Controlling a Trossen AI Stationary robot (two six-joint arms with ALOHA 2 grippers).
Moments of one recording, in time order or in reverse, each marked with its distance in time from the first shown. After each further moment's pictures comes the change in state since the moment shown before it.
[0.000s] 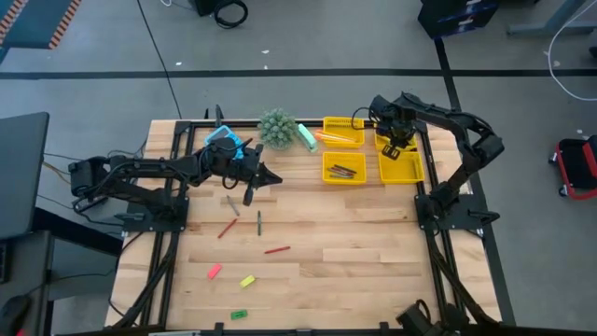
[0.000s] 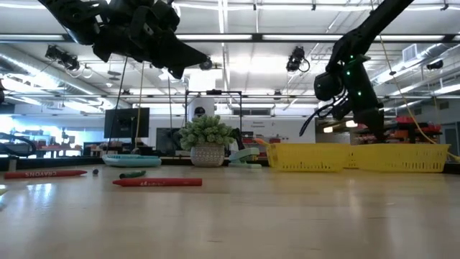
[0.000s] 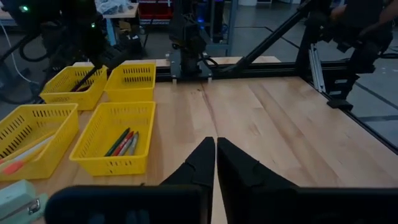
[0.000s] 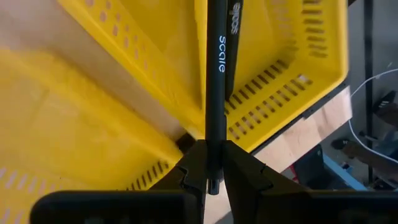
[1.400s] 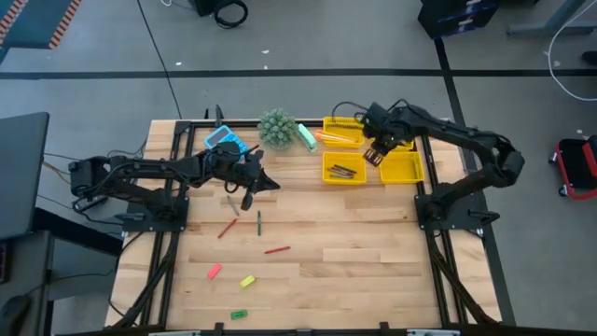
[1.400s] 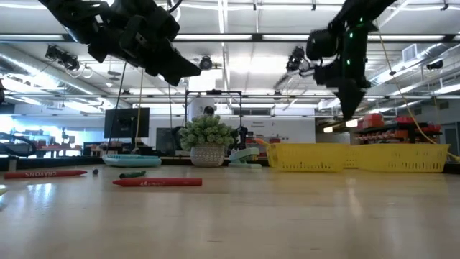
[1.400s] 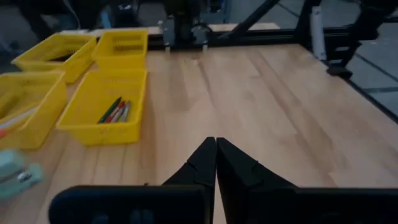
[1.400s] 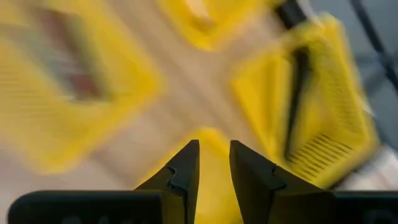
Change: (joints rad) left arm -0.018 -0.005 0.000 -0.136 -0.021 0.058; right arm 0.313 -0.239 0.000 0.096 -0.199 0.273
